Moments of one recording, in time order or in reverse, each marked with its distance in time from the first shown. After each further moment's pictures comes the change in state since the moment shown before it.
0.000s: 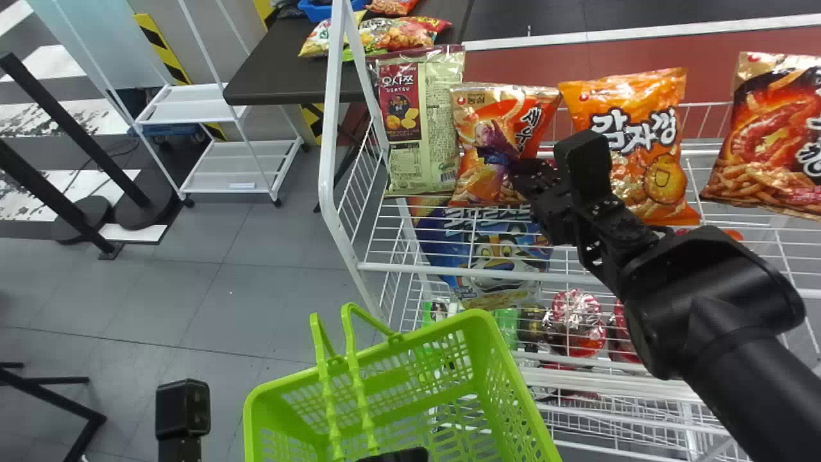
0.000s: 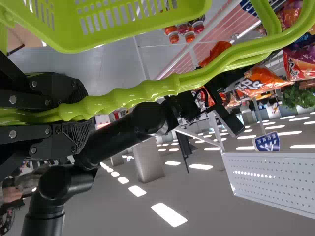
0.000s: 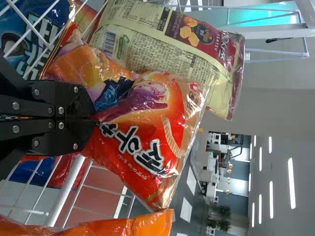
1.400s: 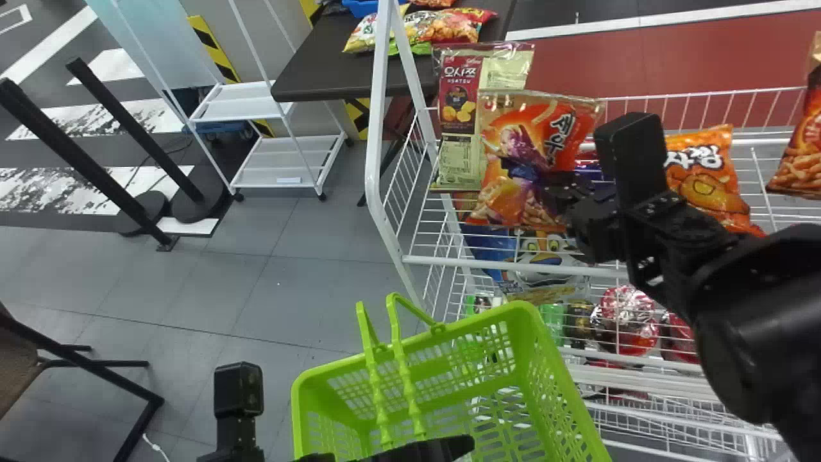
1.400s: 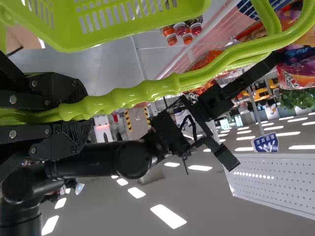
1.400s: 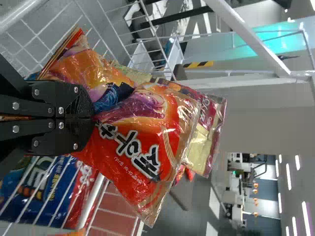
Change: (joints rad) left arm -0.010 0.000 -0.003 0.001 0.001 -0.001 0.012; right arm 0.236 -0.025 -0.039 -0.613 0.029 0.531 0.060
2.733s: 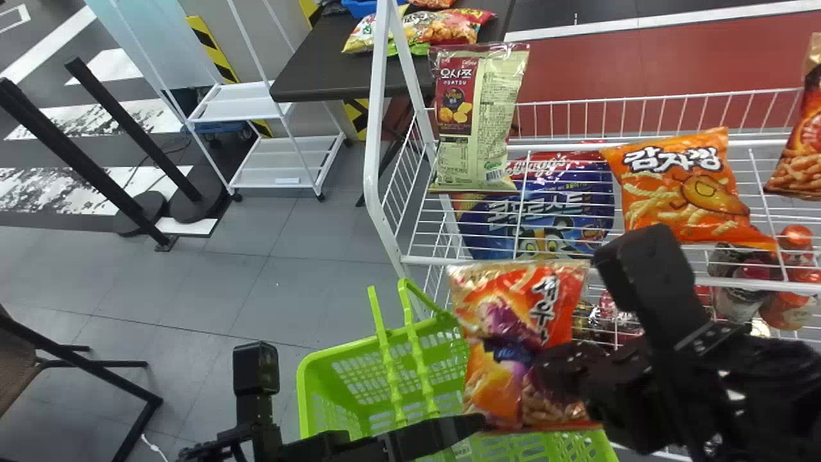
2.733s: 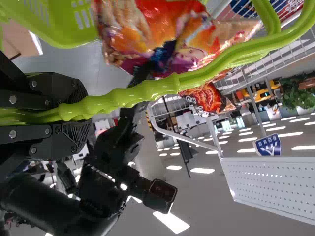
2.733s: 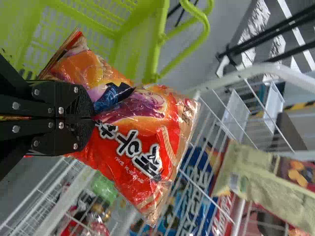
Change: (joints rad) left arm -0.068 0.000 -0.038 0.032 -0.021 0.003 0.044; right arm 0.237 -0.125 0.080 -0.675 -0.179 0.841 0.022
